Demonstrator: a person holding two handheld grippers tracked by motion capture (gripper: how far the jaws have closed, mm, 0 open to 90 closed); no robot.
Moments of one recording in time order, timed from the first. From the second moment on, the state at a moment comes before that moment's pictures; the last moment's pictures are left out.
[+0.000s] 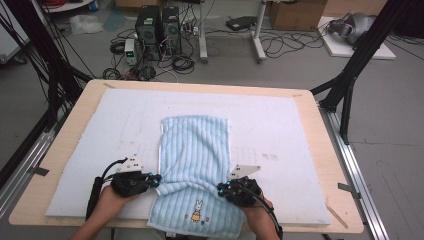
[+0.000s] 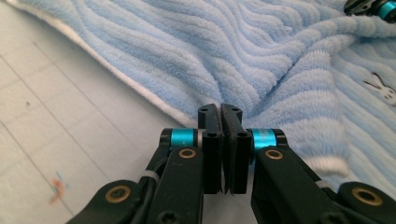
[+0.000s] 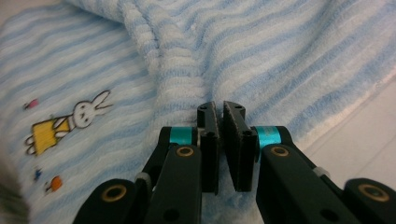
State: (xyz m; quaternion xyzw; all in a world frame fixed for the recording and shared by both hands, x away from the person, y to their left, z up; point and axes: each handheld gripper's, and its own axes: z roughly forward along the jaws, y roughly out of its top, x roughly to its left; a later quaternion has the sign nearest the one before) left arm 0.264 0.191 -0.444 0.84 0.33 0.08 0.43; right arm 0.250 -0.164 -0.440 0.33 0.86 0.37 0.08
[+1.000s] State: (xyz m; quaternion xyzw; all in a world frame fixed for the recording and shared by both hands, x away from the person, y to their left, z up) left arm 0.369 0.212 -0.423 0.74 0.44 0.14 0.50; right arm 0.425 -0.175 -0.421 0.47 0.77 0.39 0.20
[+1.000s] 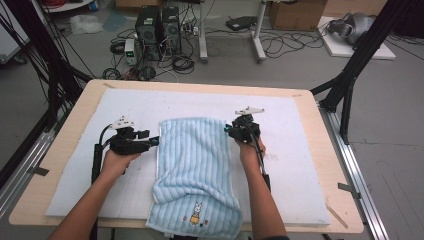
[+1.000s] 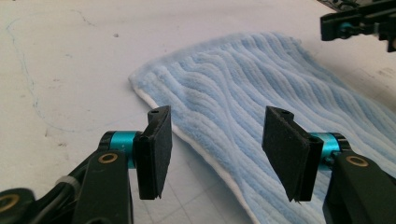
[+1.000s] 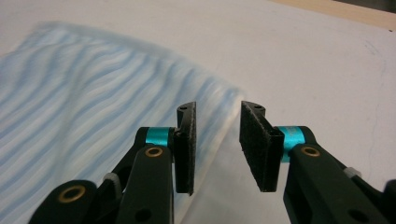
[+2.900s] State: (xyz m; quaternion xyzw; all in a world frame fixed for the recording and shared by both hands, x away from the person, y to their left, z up) left arm 0.476 0.188 -0.435 0.71 0.51 0.22 0.43; right arm 0.392 -0.201 -0.420 0.46 0.77 0.38 0.21
